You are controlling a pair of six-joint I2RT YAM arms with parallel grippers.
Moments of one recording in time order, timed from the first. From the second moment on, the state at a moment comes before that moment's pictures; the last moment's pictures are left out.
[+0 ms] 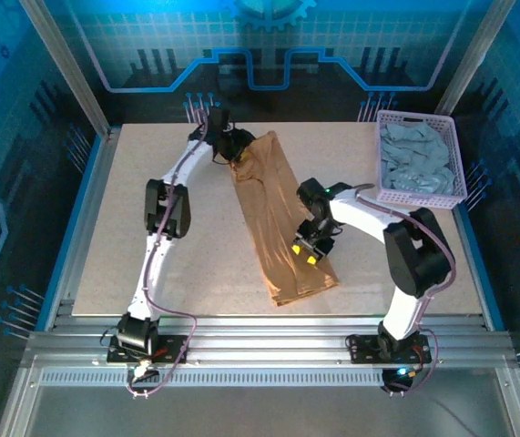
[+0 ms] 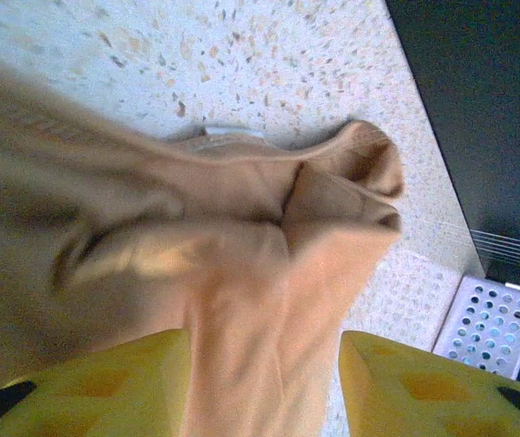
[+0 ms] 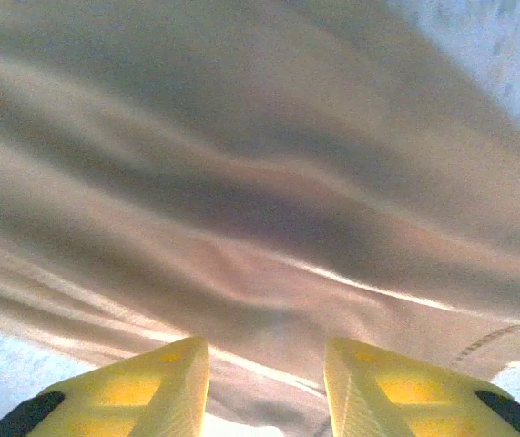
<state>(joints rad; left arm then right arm) -0.19 2.64 2.43 -0.58 0.36 -1.09 0.50 1.77 1.21 -0.97 -0.28 1.16</state>
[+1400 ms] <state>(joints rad) -0.28 2.84 2.57 -0.42 0.41 -1.30 0.26 2.39 1.96 -0.82 -0.31 0.87</state>
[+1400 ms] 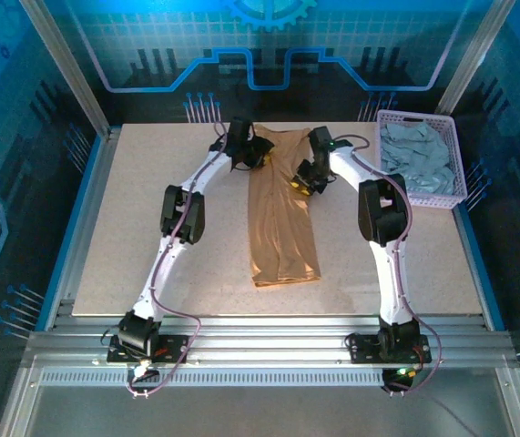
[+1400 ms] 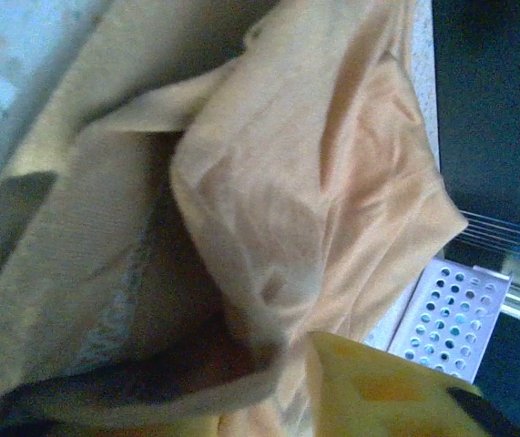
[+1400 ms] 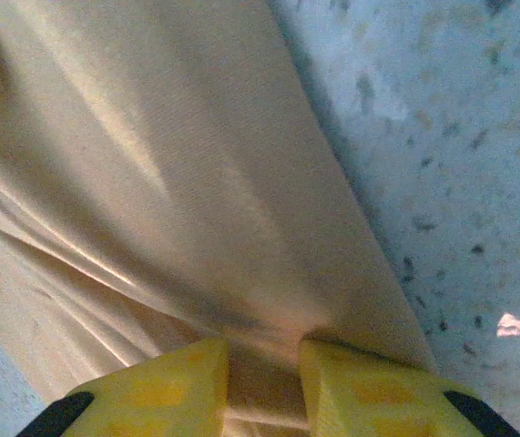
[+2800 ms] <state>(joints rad) -0.71 1.59 0.73 -0.35 0.50 -1.41 0.31 1.50 0.73 -0.71 -0.42 0.79</state>
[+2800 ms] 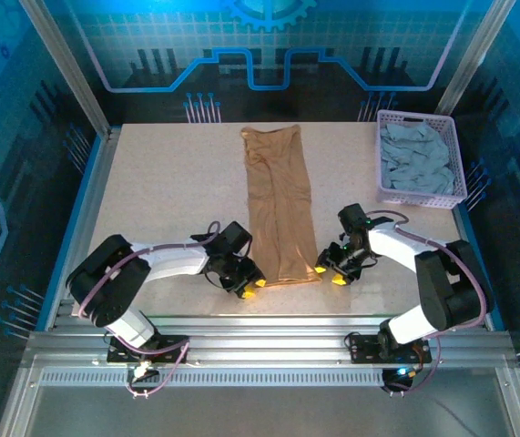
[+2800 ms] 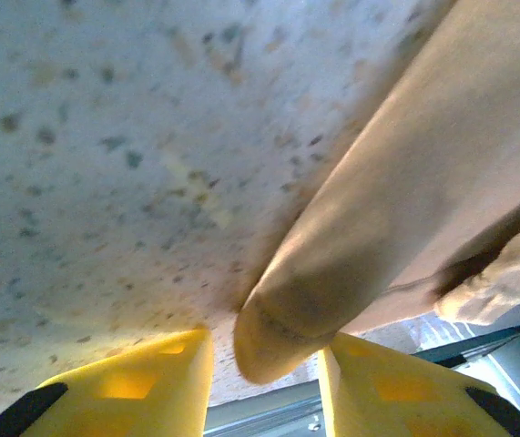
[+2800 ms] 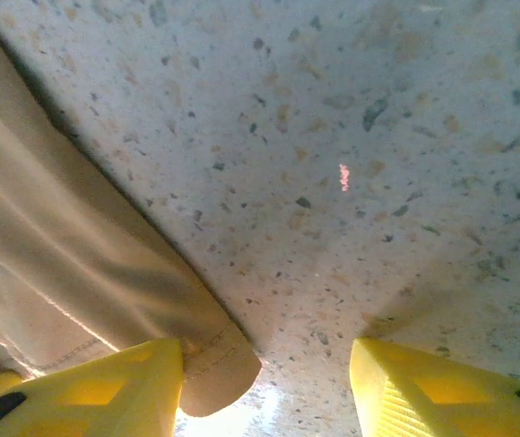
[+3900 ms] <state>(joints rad) -0.72 1.51 0.80 -0.53 0.42 -1.34 0.43 1.56 0.78 -0.73 -0.35 0.91</state>
